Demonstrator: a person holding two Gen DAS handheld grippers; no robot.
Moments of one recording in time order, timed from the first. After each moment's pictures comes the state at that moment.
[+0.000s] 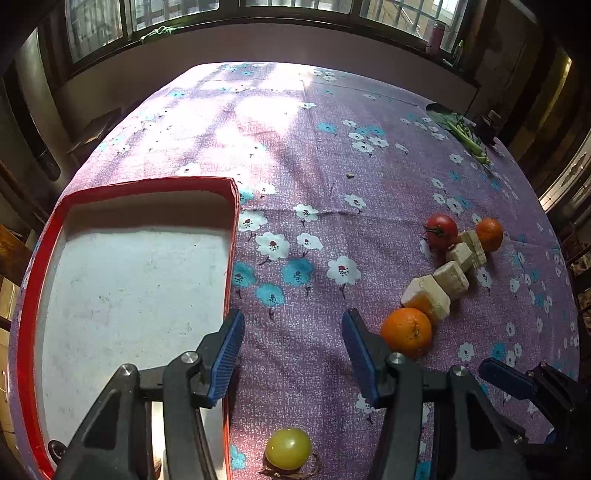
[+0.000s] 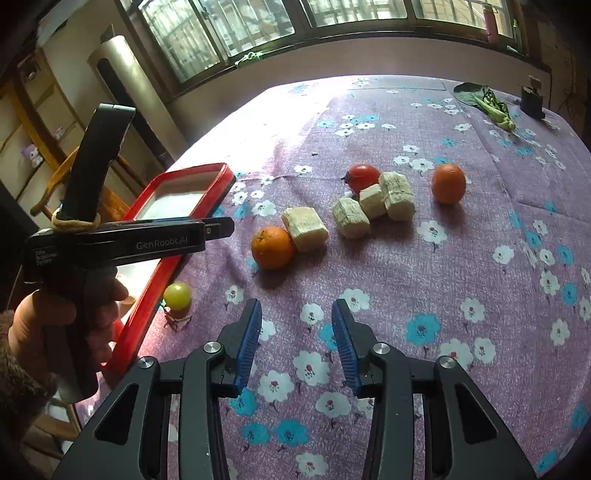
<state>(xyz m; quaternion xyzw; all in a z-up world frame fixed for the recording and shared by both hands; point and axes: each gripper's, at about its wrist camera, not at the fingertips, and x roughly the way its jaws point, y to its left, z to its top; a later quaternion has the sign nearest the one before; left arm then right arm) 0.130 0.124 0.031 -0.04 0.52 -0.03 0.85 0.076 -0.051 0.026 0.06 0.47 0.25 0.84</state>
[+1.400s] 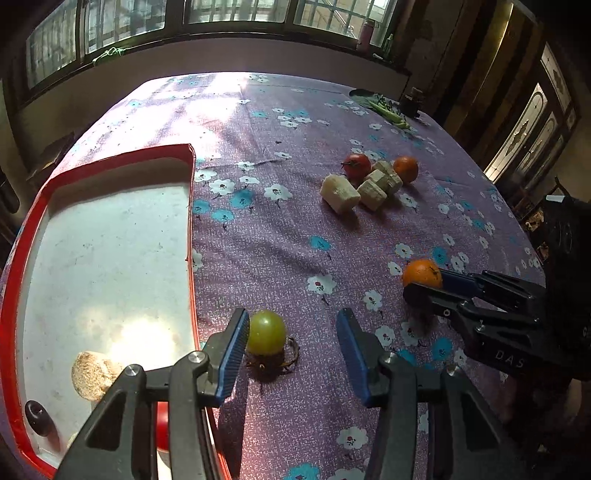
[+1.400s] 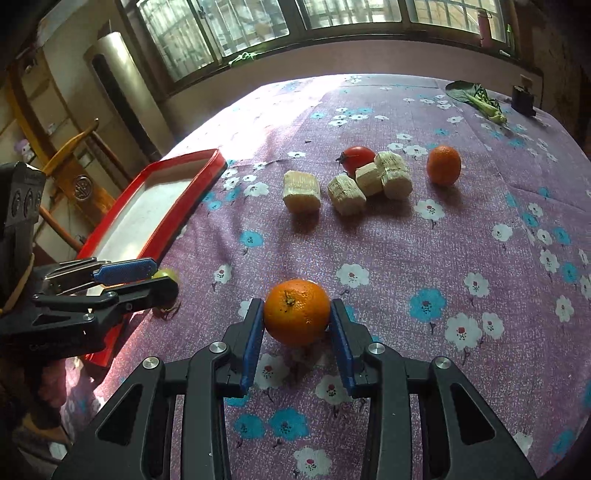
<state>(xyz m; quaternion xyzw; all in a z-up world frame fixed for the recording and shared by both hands) 0.041 0.118 0.031 -0.01 0.48 -0.15 0.86 0.049 -0.058 0.012 0.04 0.47 0.21 0.86</state>
